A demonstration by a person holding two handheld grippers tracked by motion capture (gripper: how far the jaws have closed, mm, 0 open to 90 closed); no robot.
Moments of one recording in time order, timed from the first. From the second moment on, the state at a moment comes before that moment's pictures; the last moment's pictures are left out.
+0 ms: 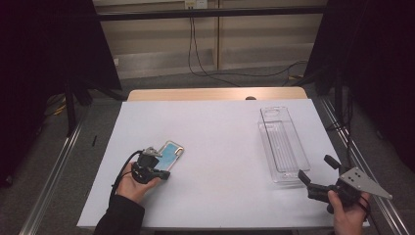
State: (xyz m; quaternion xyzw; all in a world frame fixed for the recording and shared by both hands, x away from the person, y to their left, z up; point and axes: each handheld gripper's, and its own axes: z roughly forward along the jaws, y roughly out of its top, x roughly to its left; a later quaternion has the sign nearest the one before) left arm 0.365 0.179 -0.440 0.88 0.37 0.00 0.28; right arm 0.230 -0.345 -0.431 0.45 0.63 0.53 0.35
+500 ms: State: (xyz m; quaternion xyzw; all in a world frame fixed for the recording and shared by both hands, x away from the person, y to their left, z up) left arm 0.364 0.183 -0.439 0.88 0.38 0.00 0.28; right arm 0.230 -0.346 -0.431 0.45 0.63 0.53 0.35
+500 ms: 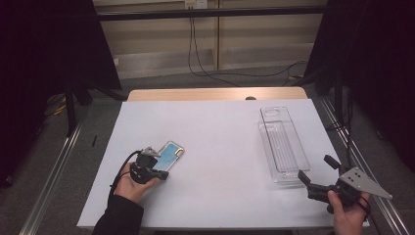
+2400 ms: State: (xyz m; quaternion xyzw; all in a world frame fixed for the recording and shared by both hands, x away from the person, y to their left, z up) left arm 0.361 0.196 -0.439 0.88 0.37 0.03 0.30; right arm 0.230 -0.345 -0.431 0.45 0.63 0.53 0.35
